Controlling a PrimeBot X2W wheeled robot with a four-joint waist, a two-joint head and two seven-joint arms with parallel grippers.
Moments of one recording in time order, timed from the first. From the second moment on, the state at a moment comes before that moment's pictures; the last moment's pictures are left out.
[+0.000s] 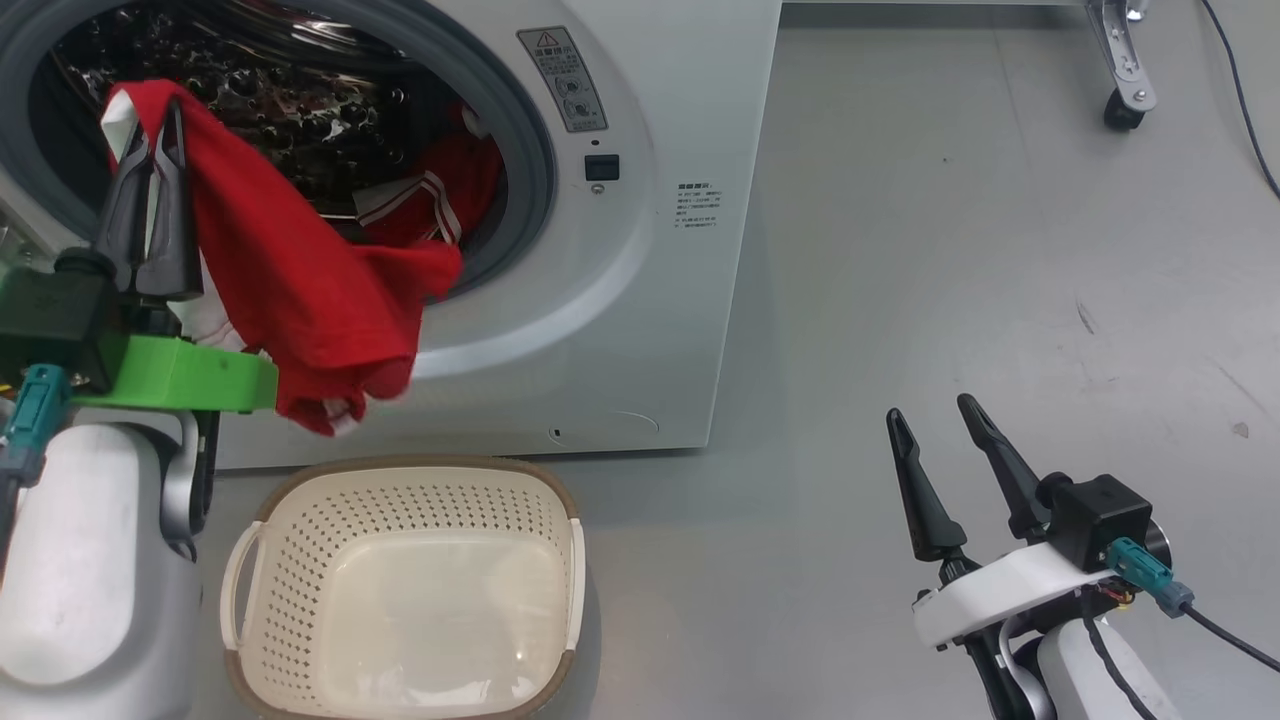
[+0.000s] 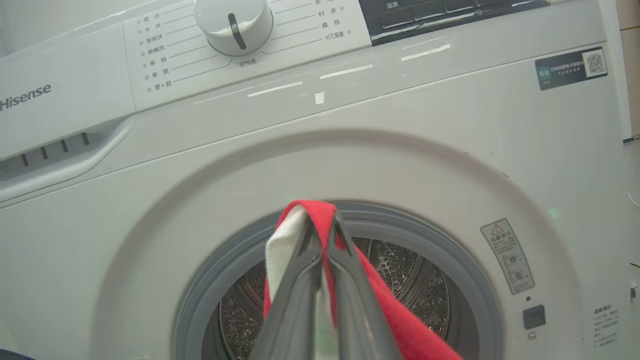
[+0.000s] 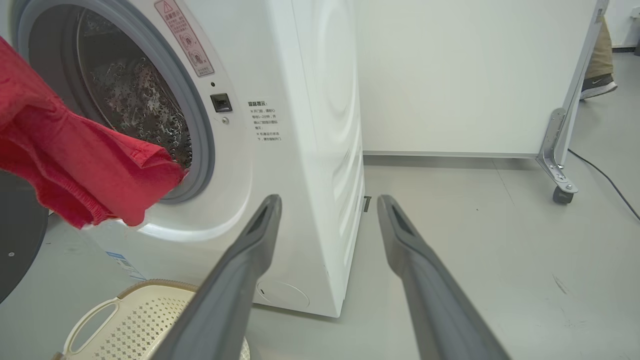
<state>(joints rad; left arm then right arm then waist) -0.50 0.17 -0.09 0.18 -0.17 -0.01 -0.26 -0.09 -0.07 0.22 0.22 0.31 0.12 -0.25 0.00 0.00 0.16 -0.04</state>
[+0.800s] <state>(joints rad) -0.22 0.14 -0.14 0.34 -0.17 -0.02 -0.21 -0.07 -0.07 0.23 0.19 0.30 0.12 -0.25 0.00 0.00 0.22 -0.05</state>
